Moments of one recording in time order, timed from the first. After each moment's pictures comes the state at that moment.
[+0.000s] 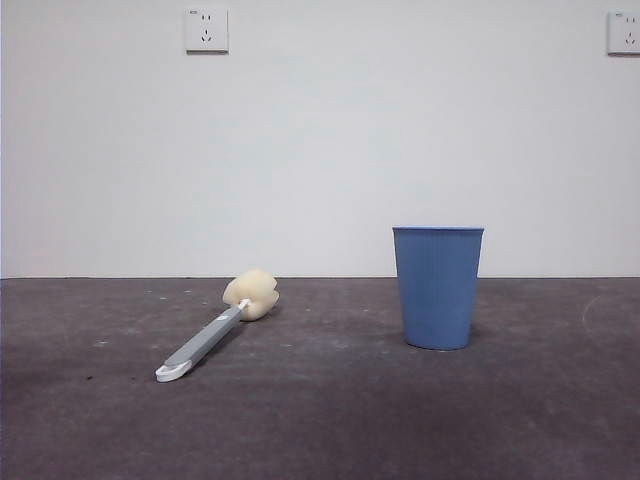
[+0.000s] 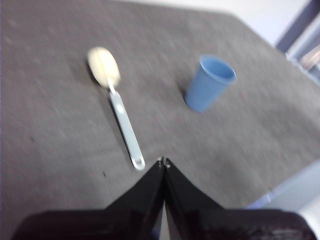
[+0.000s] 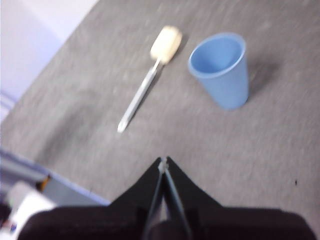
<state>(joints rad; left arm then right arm) 0.01 0.40 0.70 -0.84 0.60 -0.03 0.08 0.52 0.77 -0.87 -0.58 0.10</state>
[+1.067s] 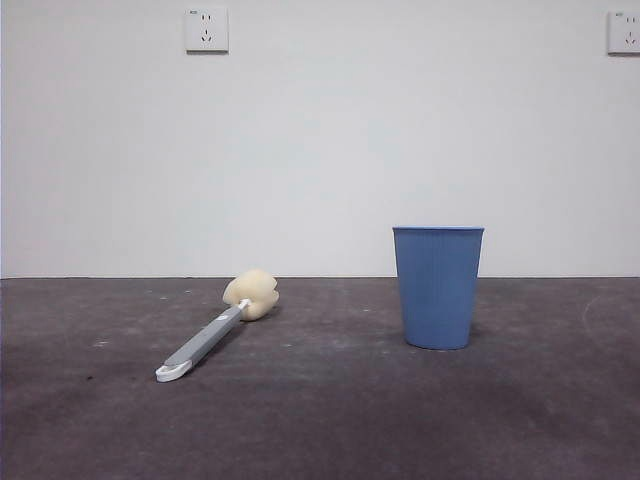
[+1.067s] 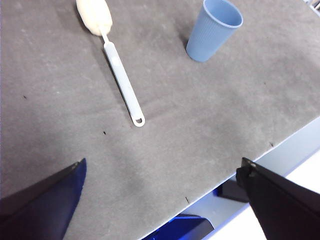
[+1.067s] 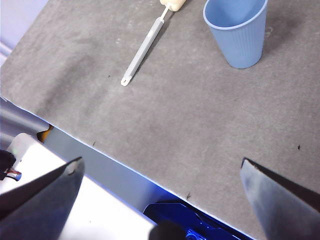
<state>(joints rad) -0.04 0.57 0.80 -1.00 0.54 0.08 0.09 0.59 0.85 -1.07 -0.60 -0.05</state>
